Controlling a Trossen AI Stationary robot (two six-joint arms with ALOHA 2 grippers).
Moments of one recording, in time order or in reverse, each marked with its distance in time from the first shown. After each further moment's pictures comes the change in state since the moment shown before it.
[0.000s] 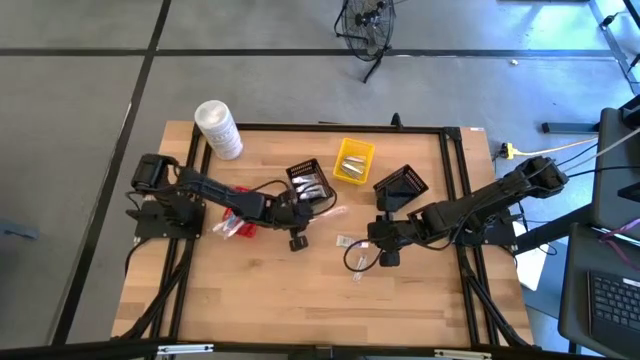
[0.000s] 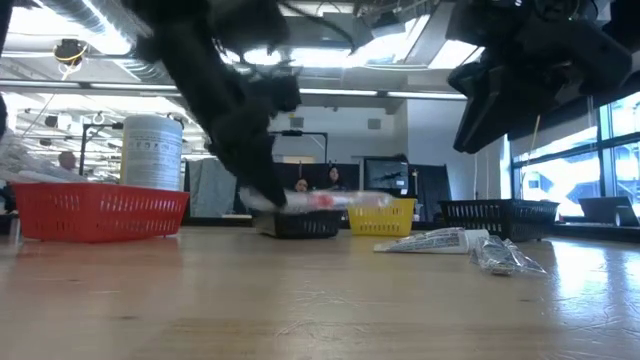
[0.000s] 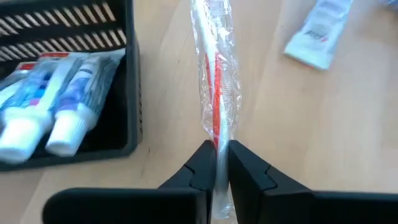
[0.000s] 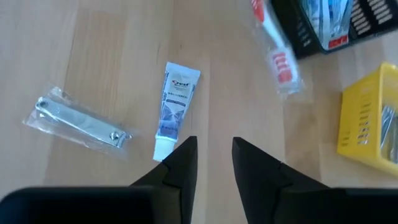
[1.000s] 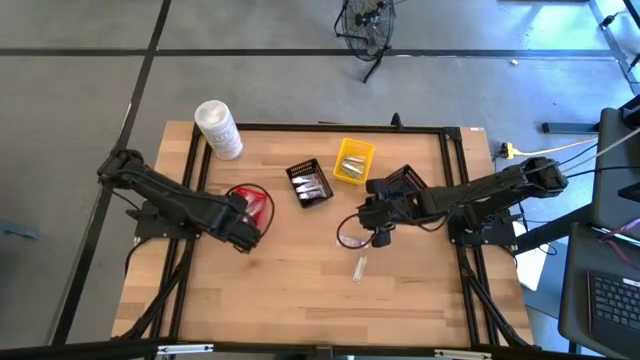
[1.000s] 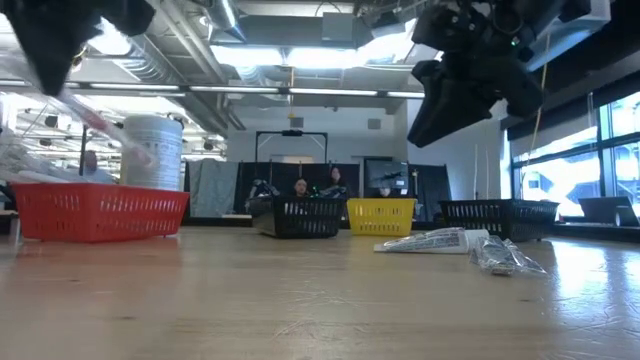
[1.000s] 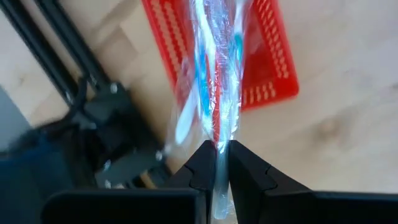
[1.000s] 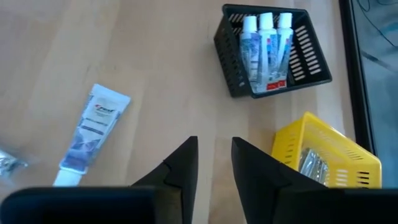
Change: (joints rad) left arm -0.282 -0.281 0.279 -1.343 0.136 -1.049; right arm -0.180 0.000 0.000 0.149 0.000 -0.359
